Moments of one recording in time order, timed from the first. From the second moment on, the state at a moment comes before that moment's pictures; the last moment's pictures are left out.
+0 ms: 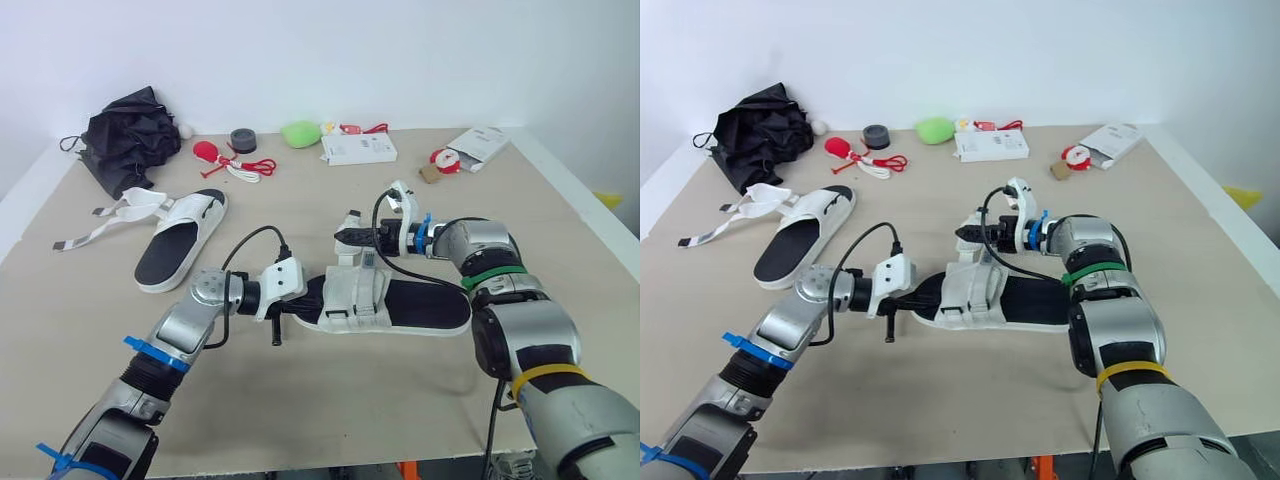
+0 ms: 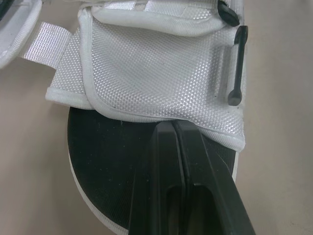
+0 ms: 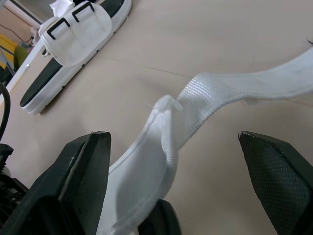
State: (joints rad) left arm -0.51 0.43 -0.33 0.09 -0.10 0.23 -1.11; right arm -1.18 -0.37 0.00 1.14 0.28 0.64 1.02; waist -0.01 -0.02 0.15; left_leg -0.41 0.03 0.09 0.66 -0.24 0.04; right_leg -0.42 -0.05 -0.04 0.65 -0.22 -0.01
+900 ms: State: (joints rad) left arm -0.49 0.44 -0.33 0.07 -0.12 0.24 -1.08; right arm -1.27 -0.31 -0.12 1.23 0.23 0.52 0.94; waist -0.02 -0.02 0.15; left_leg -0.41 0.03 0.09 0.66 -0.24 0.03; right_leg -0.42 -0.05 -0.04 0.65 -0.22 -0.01
